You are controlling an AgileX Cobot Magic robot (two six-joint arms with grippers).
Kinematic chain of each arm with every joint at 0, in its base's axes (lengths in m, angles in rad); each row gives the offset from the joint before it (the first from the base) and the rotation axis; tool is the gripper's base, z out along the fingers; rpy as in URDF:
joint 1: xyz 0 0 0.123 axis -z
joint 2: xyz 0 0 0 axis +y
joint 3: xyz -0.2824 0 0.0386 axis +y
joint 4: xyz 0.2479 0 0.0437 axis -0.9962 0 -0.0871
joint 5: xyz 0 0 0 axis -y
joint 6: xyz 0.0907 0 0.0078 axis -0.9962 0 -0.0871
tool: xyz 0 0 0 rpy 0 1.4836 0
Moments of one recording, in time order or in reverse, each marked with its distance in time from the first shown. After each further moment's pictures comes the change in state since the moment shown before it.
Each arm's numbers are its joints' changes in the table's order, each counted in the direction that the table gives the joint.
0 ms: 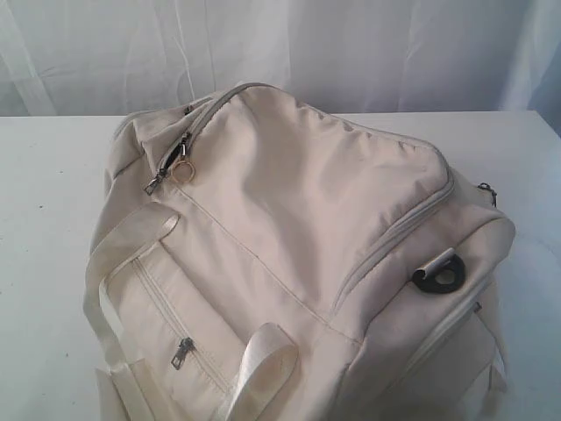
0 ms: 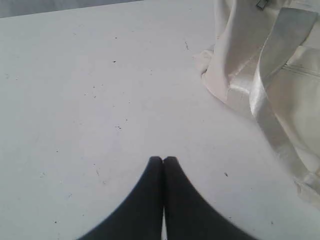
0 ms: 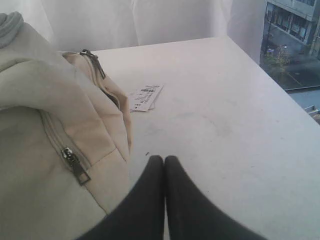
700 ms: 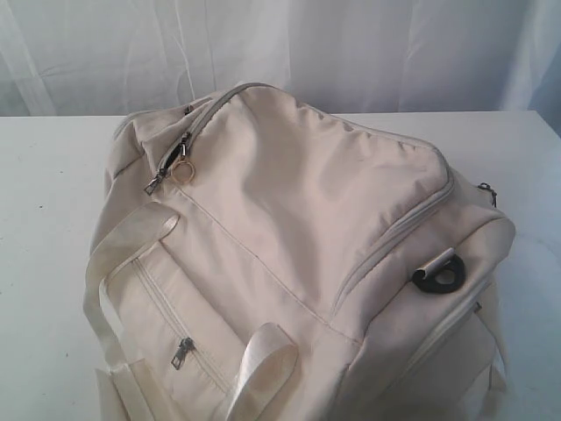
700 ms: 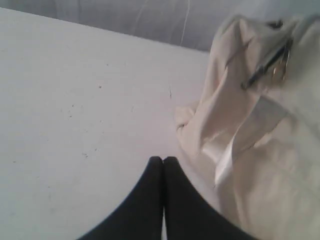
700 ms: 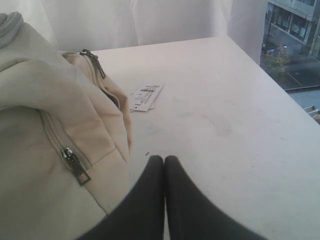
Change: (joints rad) left arm 0.000 0.000 0.000 0.225 0.108 0.114; right arm 0.000 0.000 0.000 0.000 0.000 0.000
